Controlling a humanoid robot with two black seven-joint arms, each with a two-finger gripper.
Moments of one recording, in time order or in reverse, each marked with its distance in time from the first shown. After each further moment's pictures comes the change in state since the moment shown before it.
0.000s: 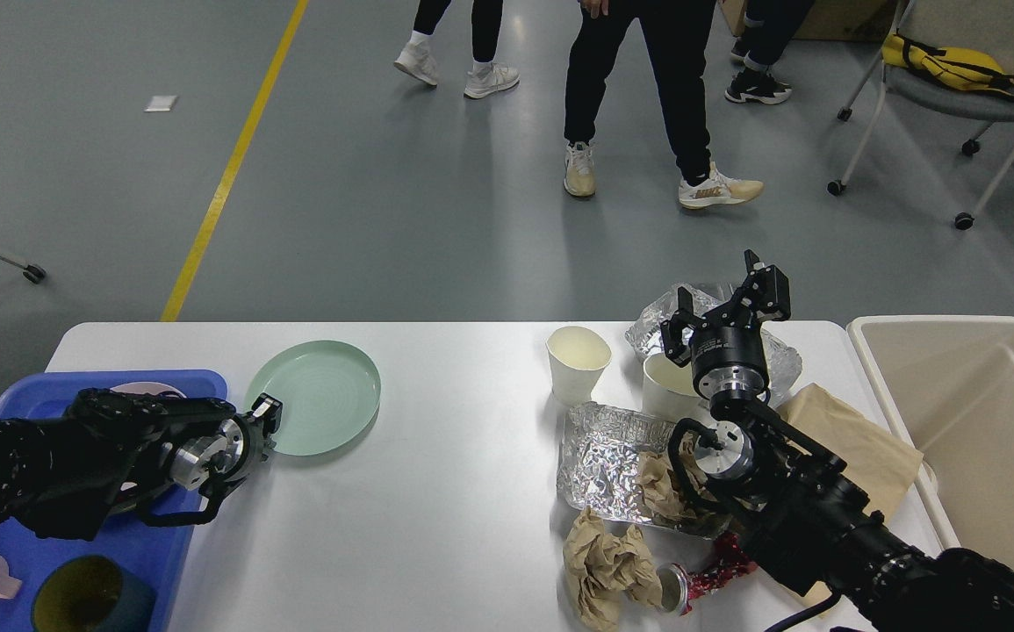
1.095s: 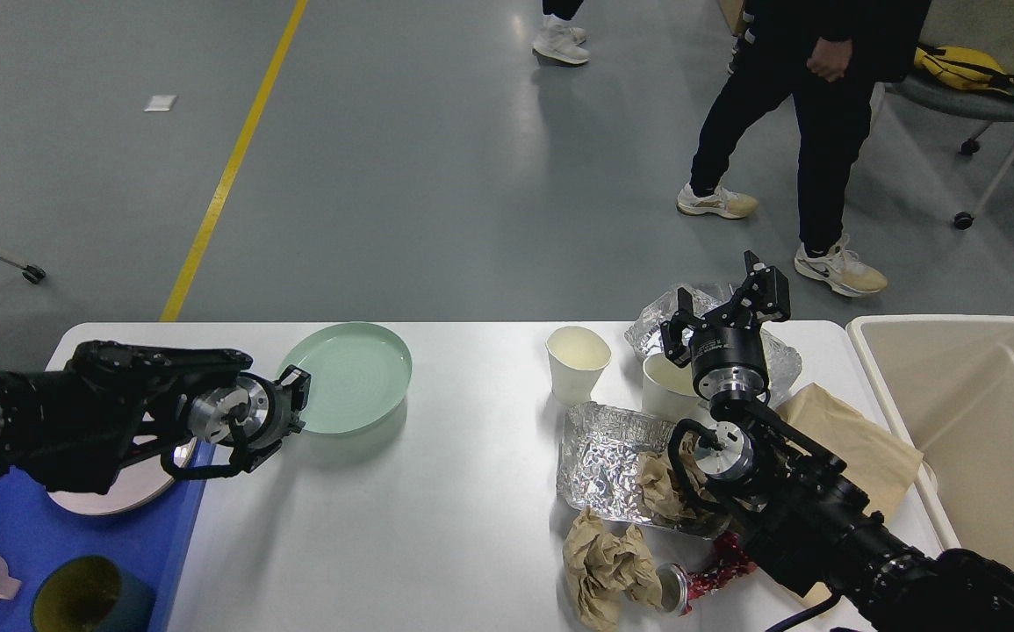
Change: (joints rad) left arm -0.180 0.062 -0.075 -0.174 0.005 -0.037 0.164; right arm -0.001 0.000 0.000 -0.001 0.000 0.000 0.000
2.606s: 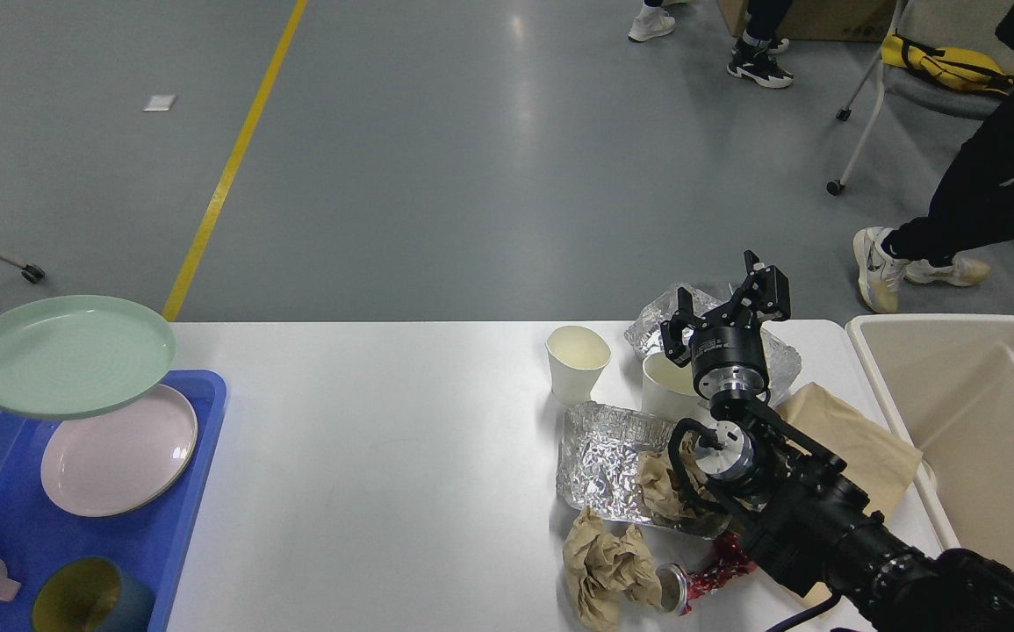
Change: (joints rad) left arm -0.535 0.481 0.528 -0.026 0.326 -0.731 0.091; right arm 0.000 0.000 0.000 0.001 0.000 0.000 -0.001
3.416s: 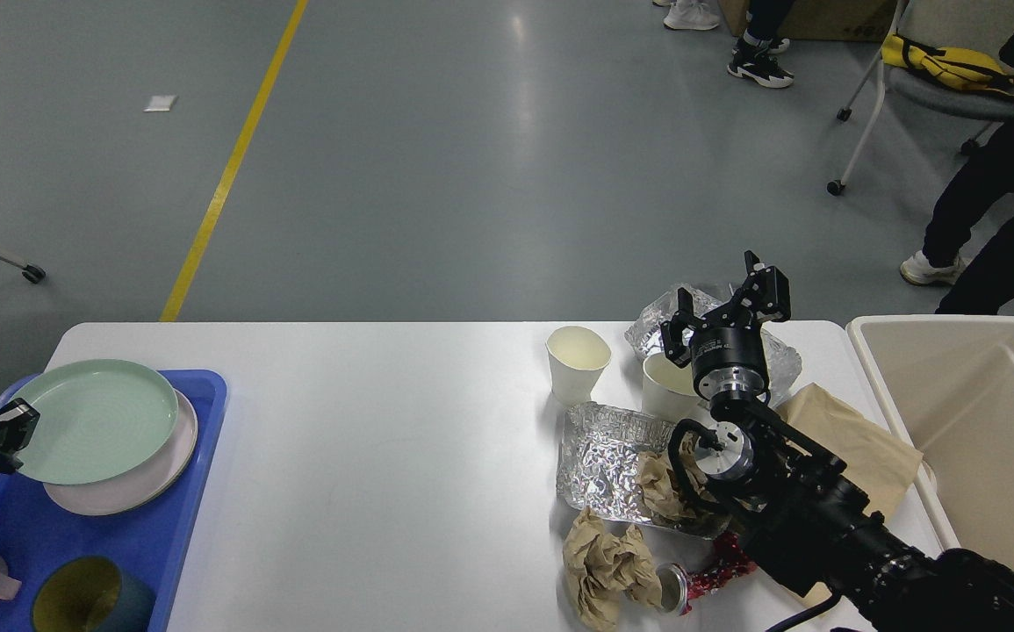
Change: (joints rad) left arm 0.503 -0.026 -0.228 0.003 -0.015 0.505 -0.201; right arm 0.000 0.000 0.000 -0.001 0.000 0.000 0.001
